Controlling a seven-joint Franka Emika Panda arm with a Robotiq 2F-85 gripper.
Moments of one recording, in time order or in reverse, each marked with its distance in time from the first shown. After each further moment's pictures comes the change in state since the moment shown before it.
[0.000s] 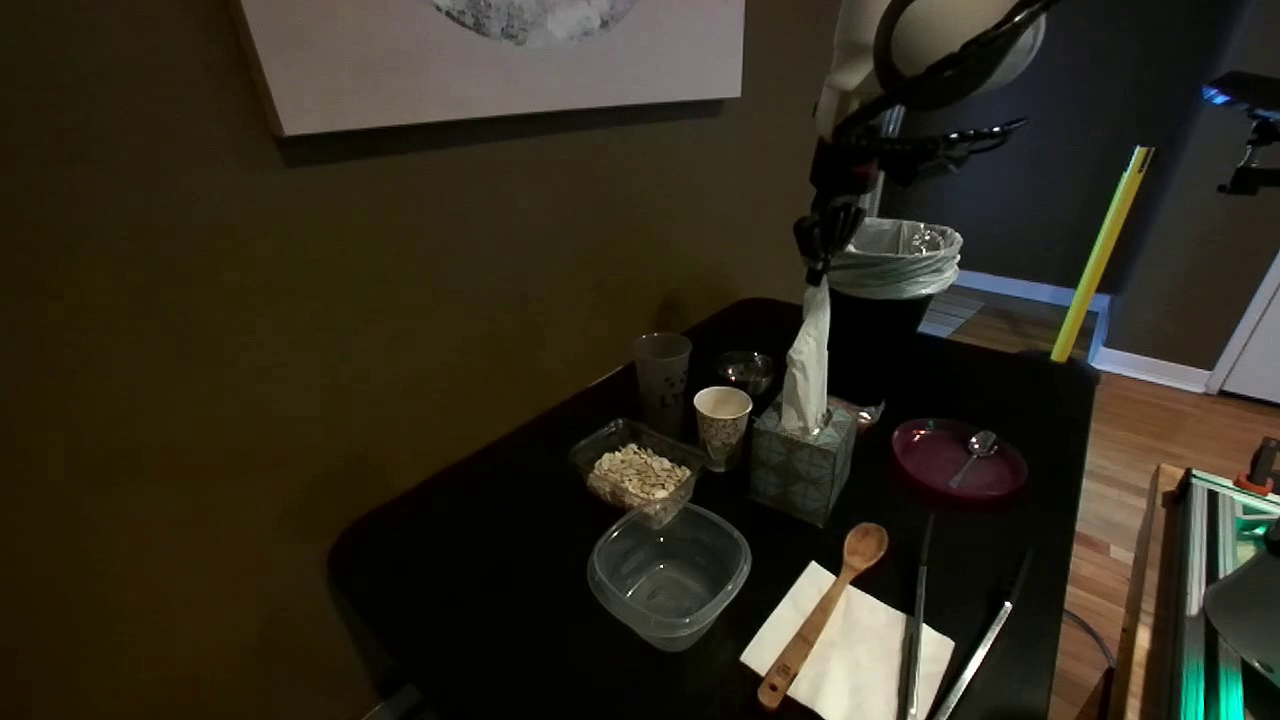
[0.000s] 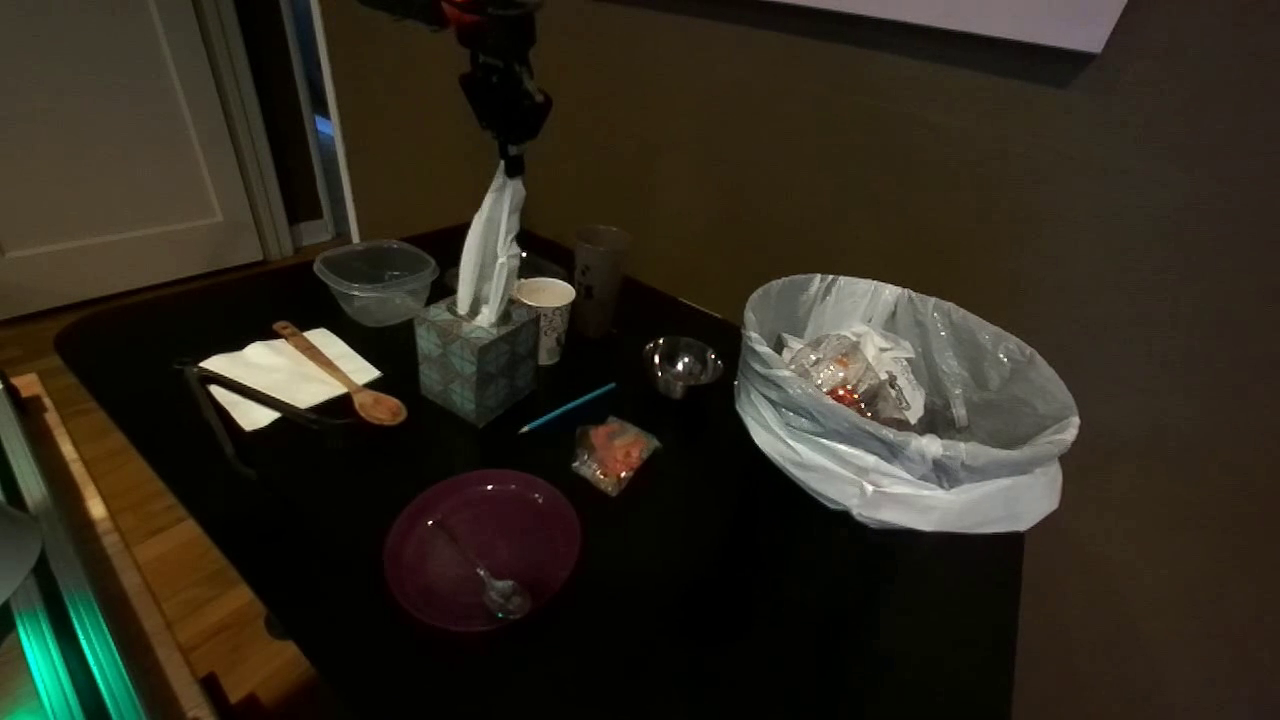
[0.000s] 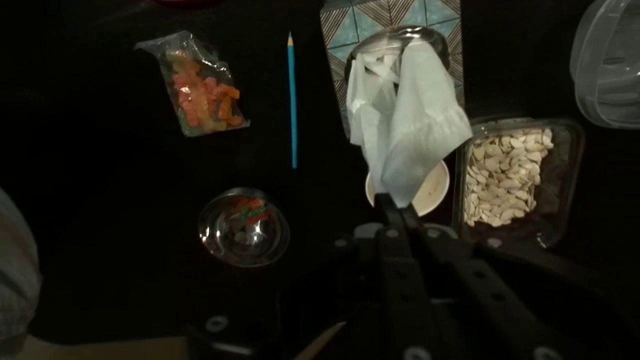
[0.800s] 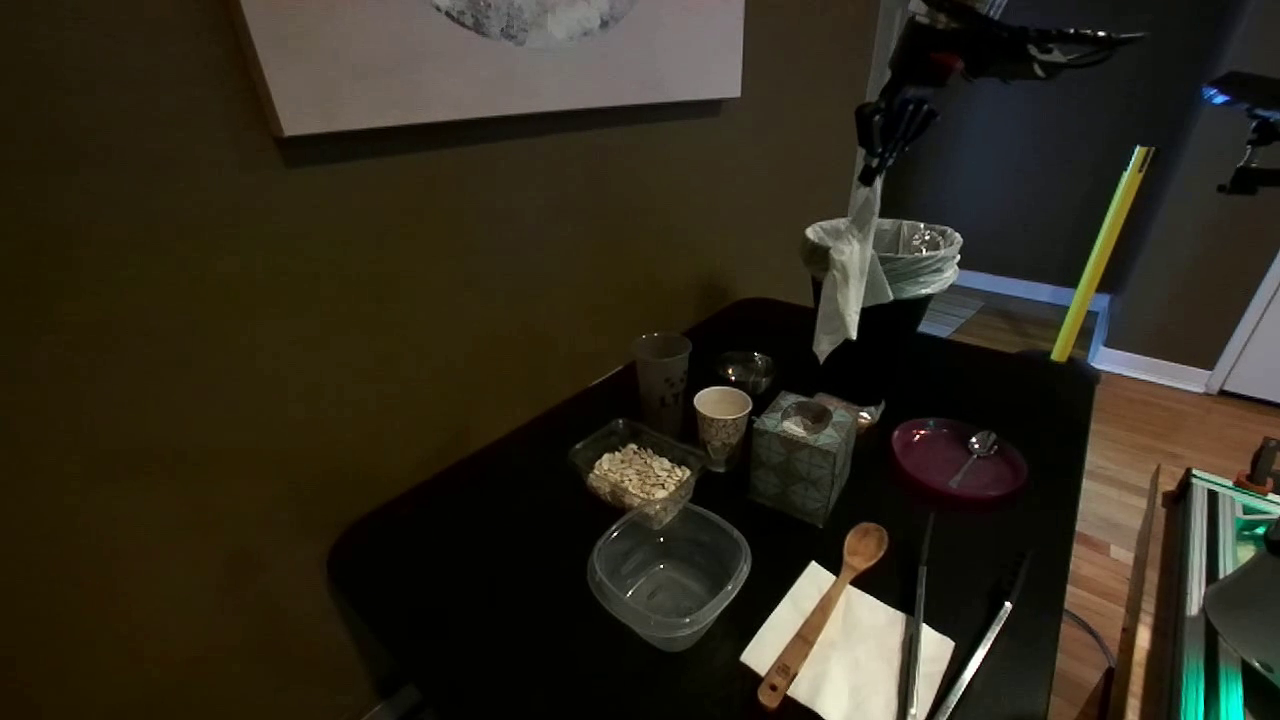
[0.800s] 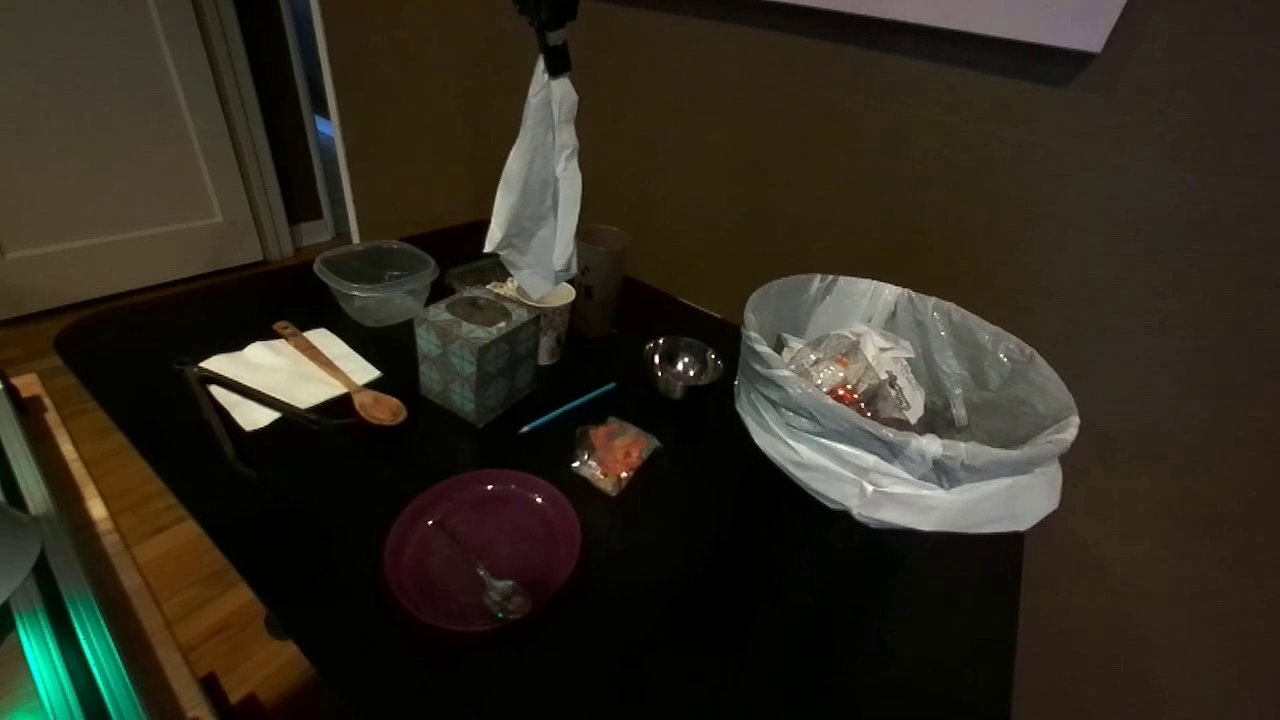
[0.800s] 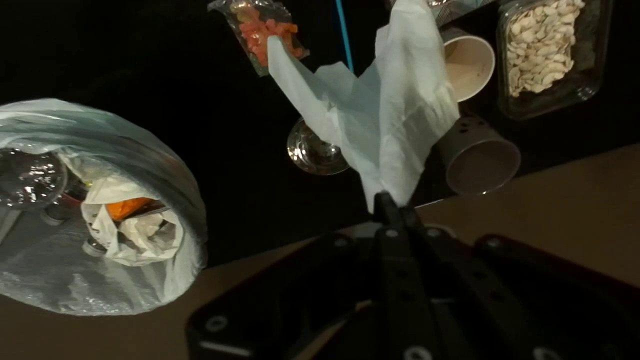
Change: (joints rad) arm -0.105 -0.264 -0.062 -0.033 0.001 -0.030 0.079
